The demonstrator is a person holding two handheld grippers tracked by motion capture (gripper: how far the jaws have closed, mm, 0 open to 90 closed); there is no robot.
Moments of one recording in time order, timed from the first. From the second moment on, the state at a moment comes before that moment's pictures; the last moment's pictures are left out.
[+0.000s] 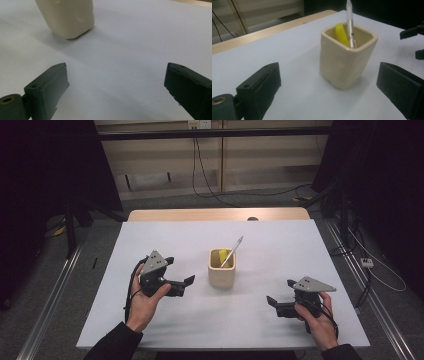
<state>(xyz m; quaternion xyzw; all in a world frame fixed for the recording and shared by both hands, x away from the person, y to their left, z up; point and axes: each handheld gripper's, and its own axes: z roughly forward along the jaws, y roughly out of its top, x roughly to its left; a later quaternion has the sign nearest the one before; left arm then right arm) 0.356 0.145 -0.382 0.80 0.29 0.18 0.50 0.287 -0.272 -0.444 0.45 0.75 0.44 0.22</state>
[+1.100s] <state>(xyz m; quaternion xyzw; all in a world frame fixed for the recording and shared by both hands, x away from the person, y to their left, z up) 0.325 0.193 -0.427 0.78 0.36 0.18 0.48 0.289 -0.269 -0.449 0.45 0.75 0.43 0.22</state>
